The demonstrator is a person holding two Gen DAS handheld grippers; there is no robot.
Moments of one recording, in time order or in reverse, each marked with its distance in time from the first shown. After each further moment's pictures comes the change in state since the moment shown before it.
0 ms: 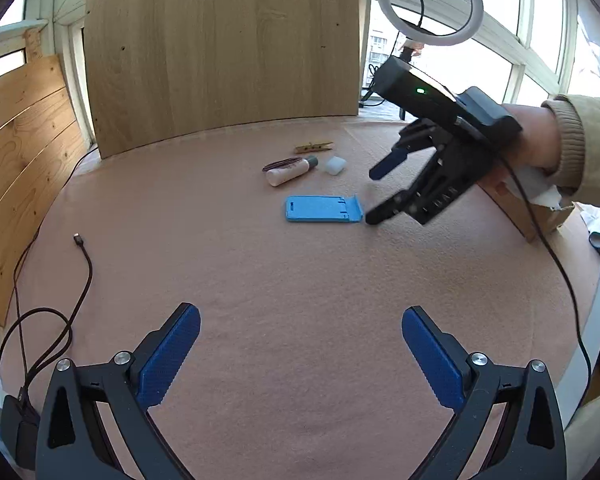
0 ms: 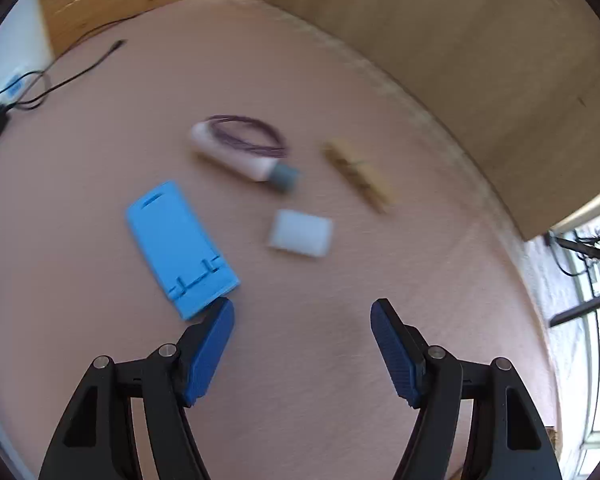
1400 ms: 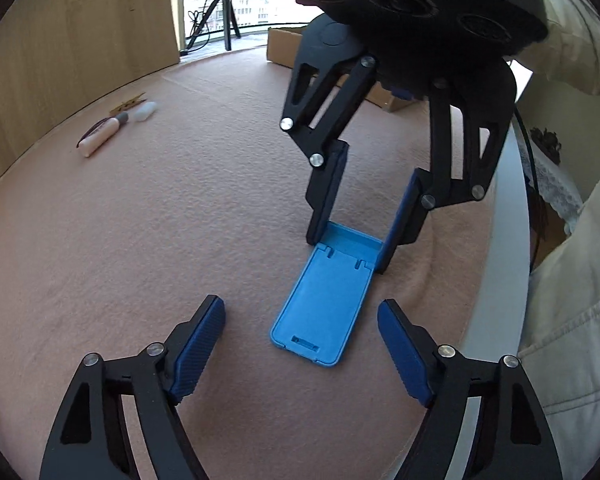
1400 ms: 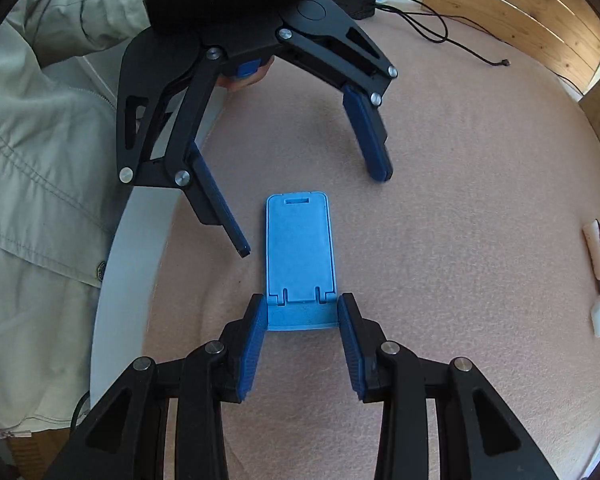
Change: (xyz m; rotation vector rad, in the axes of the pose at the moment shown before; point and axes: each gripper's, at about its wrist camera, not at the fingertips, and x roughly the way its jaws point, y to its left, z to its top) left arm 0.024 -0.070 -0.052 0.410 0.185 -0.426; right arm -0.051 0.160 -0.091 -0.694 -0.015 0.451
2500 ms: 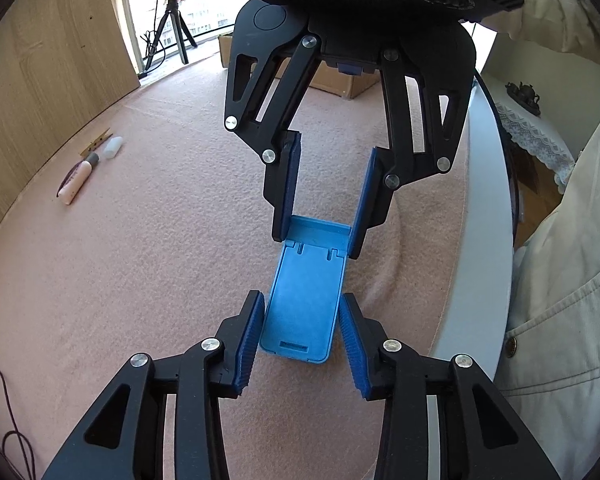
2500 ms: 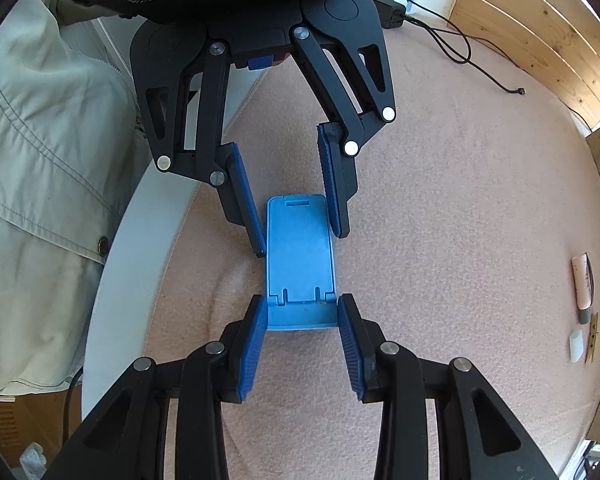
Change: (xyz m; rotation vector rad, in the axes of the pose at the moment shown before) left arm -0.016 -0.026 0.011 0.164 0.049 0.017; right arm -0.013 -0.002 -0.024 -0.106 0.018 -0.057
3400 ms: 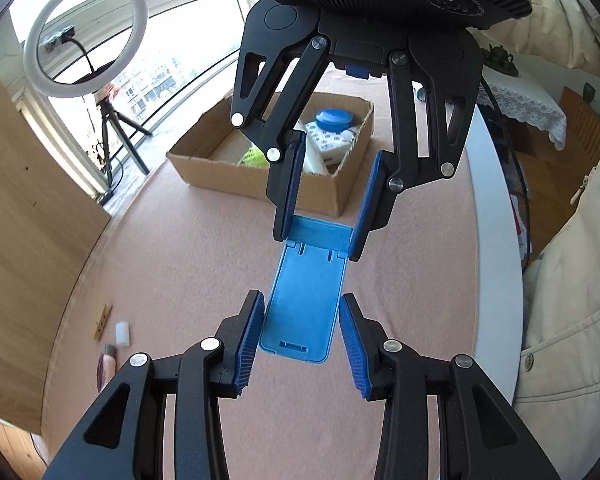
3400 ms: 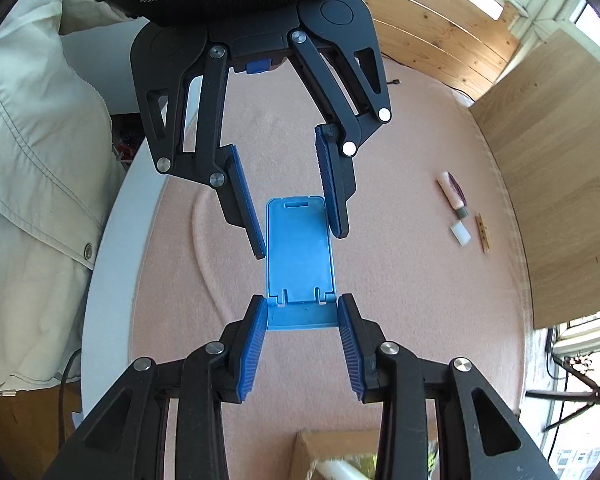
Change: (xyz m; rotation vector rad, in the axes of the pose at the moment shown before) left arm 0.011 -0.036 0.179 0.303 -0.017 0.035; right arm -0.110 0.025 -0.068 0.158 -0.056 -0.282
